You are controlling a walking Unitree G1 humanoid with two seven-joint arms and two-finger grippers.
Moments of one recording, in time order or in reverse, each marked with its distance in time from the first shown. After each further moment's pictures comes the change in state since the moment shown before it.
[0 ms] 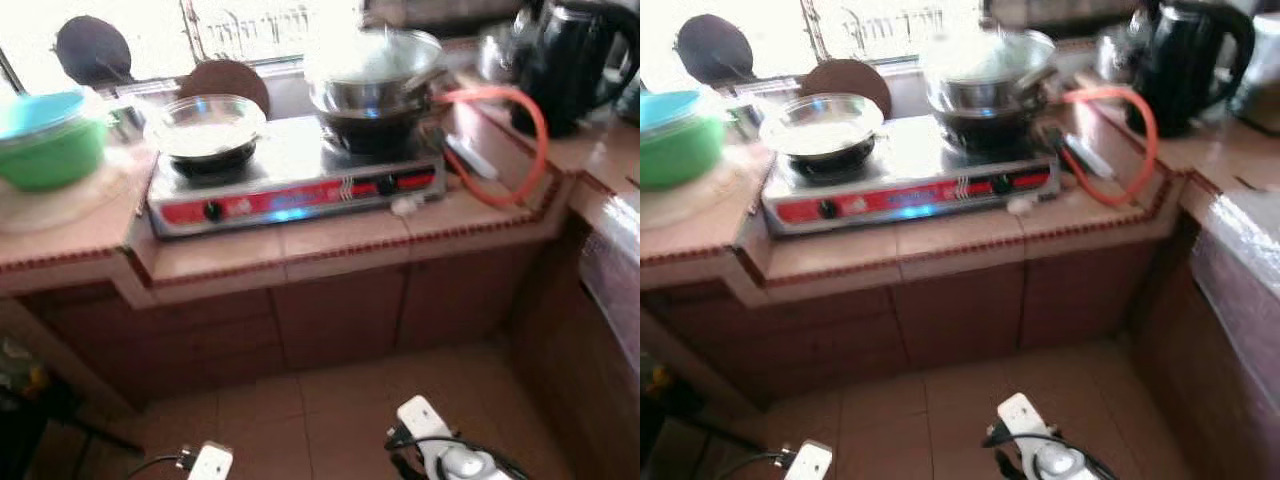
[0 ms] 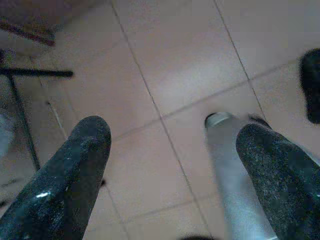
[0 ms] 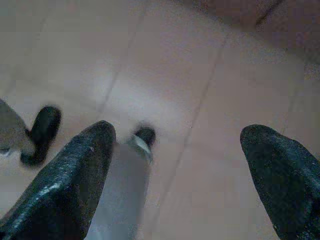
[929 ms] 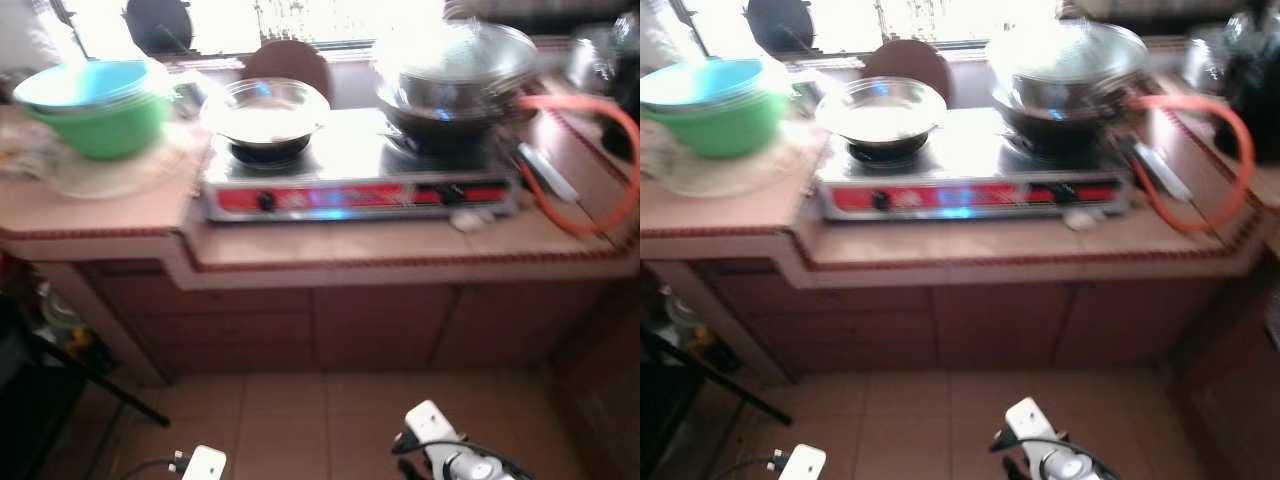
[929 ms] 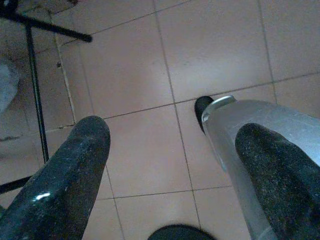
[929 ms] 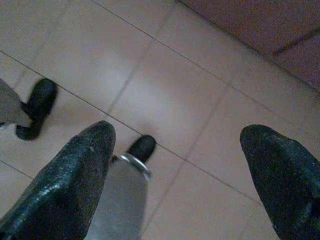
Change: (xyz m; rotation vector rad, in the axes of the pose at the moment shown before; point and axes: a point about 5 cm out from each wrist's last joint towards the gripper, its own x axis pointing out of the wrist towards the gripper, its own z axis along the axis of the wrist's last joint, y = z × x) left arm -0.001 0.002 -0.007 -0.034 0.025 0.032; right arm -0.001 -0.006 0.000 0.003 0.003 0.001
